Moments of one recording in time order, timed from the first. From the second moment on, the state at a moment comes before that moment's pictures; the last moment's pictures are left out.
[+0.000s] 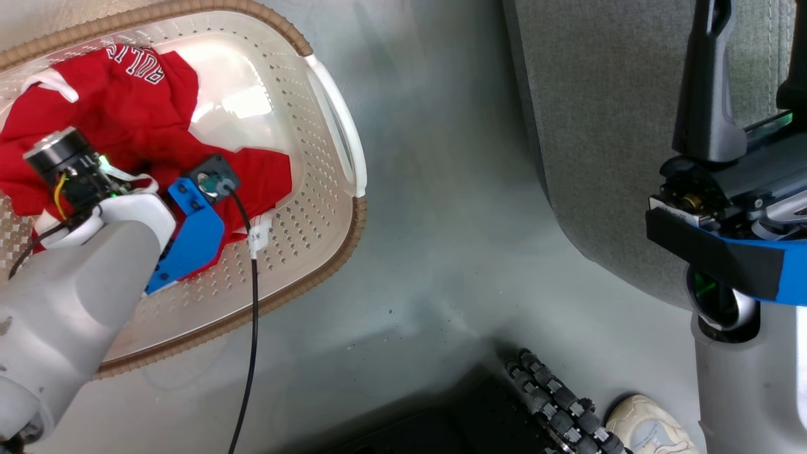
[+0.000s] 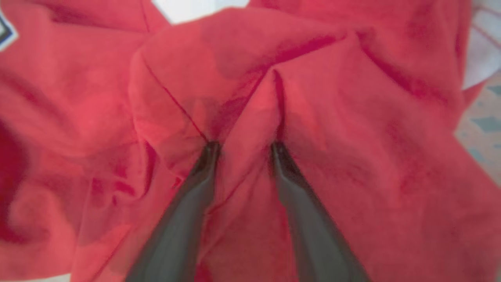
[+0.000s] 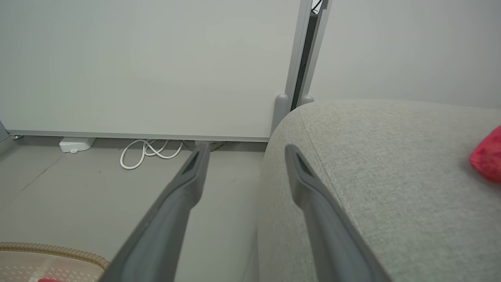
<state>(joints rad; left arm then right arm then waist) -1.07 0.46 -1.28 0.98 -0.26 -0.13 0.33 -0.57 -0.05 0.07 -0.24 0.16 0.13 -0.26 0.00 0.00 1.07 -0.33</state>
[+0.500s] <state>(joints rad) -1.07 0.37 -1.28 1.00 -0.27 -0.13 0.19 -0.58 -0.05 0.05 -0.22 0.15 0.13 -0.26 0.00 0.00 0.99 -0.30</state>
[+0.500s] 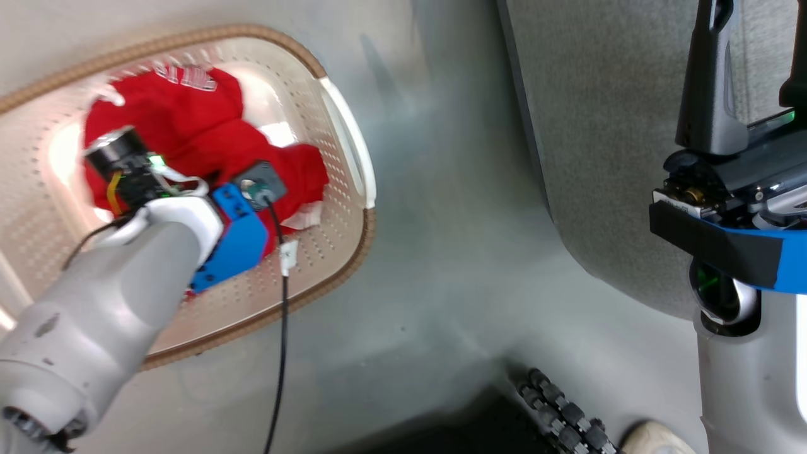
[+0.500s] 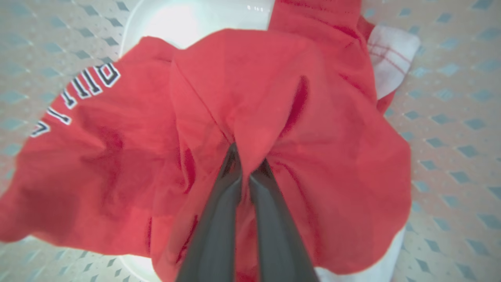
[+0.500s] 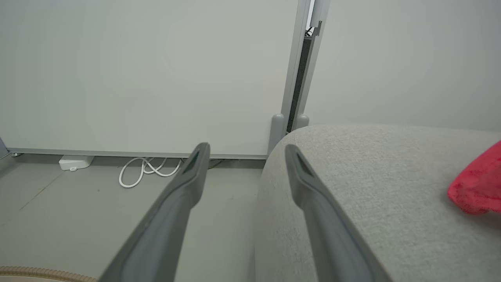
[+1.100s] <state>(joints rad) -1.03 0.18 -1.26 1.13 -0.47 -0.13 -0.18 -0.47 -0.06 0.00 -0.13 0.09 0.13 -0.26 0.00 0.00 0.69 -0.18</state>
